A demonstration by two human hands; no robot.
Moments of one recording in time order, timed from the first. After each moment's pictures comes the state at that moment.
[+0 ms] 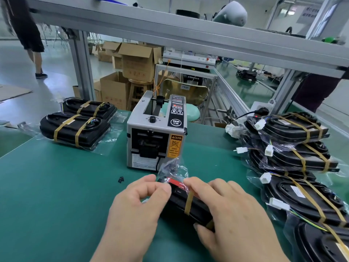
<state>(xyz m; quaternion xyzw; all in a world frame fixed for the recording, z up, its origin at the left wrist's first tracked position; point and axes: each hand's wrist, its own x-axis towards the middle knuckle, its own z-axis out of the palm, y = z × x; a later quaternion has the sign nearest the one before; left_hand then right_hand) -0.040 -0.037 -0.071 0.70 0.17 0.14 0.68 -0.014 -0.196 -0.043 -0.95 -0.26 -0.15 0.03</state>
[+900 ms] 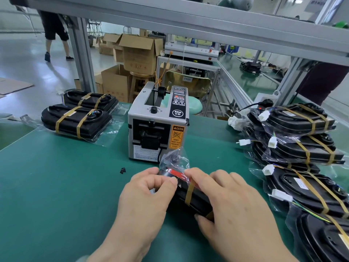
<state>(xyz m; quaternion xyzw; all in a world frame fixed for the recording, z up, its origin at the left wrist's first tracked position) -0.030 -0.047 -0.082 0.71 0.18 0.14 0.67 -0.016 -0.193 -0.046 -0.95 -0.25 -0.16 0.02</state>
